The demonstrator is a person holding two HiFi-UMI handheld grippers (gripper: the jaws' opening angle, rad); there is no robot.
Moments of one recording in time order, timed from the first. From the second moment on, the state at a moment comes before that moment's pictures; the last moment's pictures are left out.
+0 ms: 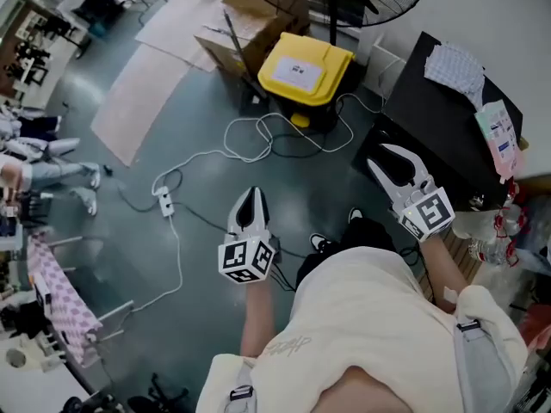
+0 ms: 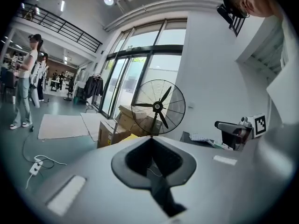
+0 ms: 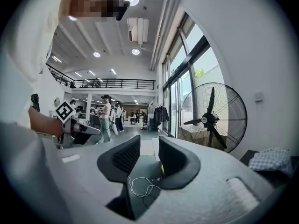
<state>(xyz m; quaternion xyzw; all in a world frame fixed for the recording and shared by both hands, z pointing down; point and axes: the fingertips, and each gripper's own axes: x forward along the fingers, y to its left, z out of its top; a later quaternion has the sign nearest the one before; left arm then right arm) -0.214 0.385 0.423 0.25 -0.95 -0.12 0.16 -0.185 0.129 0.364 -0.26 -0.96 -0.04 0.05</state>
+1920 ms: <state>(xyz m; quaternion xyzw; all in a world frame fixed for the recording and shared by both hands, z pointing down) -0.434 0.141 0.450 0.61 -0.76 -0.03 0.21 -0.253 0.006 0.516 0.04 -0.97 -0.01 0.24</state>
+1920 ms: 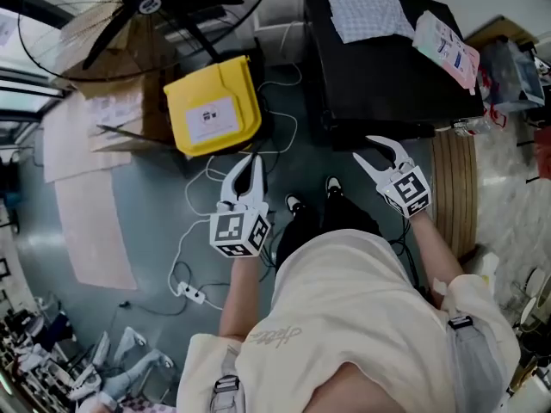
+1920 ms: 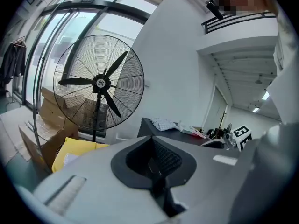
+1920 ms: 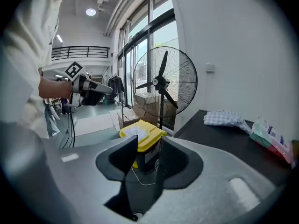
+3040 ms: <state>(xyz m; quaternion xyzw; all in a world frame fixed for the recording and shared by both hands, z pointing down) -0.373 0.165 0.467 0.54 -0.80 0.01 0.27 -0.229 -0.002 0.797 -0.20 -0.76 -0.31 0.54</state>
